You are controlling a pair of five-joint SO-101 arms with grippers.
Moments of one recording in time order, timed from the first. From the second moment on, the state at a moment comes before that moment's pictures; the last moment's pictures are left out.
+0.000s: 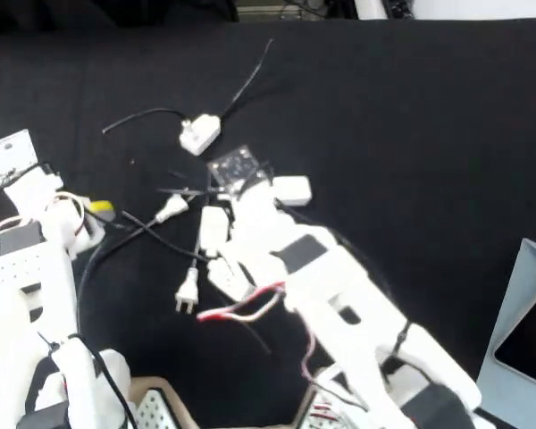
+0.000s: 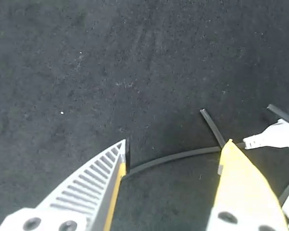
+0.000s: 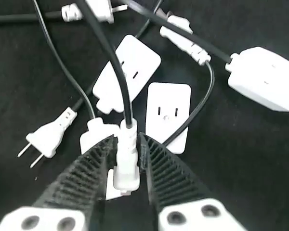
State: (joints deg) left arm -24.9 -35.2 51.0 52.3 4.9; right arm -34.3 -28.7 51.5 49.3 -1.8
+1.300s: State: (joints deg) left arm -24.9 -35.2 58.8 44.1 4.9; right arm -33.9 -17.9 40.3 66.7 -1.1
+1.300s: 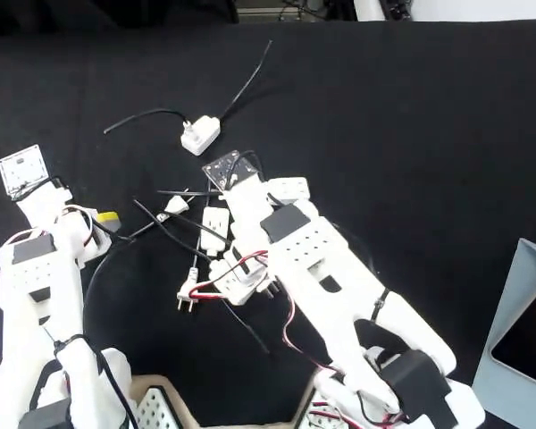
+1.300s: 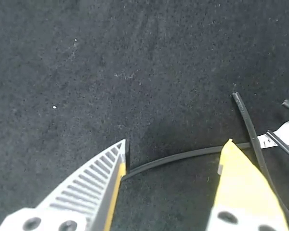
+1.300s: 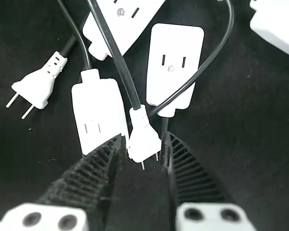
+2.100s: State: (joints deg) left arm -26.4 -35.2 59.6 44.1 3.1; right arm -33.9 -17.9 44.2 66.7 -1.1
